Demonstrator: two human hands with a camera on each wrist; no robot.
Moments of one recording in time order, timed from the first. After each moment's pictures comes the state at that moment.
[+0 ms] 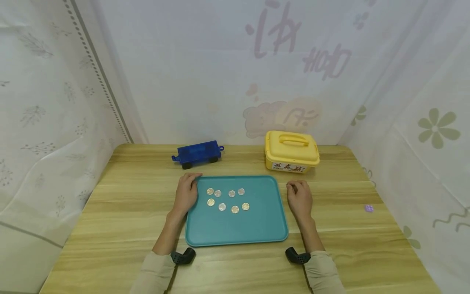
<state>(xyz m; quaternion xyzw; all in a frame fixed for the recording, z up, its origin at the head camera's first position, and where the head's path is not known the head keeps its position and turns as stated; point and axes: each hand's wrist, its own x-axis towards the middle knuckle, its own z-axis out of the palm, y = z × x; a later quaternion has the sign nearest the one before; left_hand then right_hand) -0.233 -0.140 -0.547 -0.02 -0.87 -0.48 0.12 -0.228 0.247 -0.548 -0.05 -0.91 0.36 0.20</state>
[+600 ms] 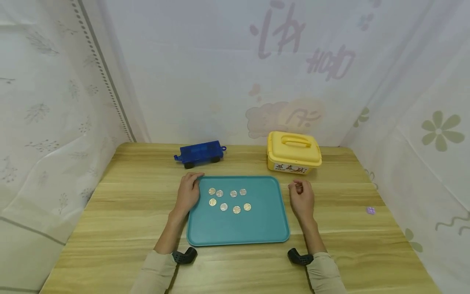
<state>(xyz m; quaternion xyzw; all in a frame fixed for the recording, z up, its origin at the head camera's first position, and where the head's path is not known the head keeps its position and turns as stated) -0.235 -0.139 -0.550 -0.03 -0.87 -0.48 0.13 -0.230 0.250 -0.552 -0.05 -0.86 0.45 0.24</state>
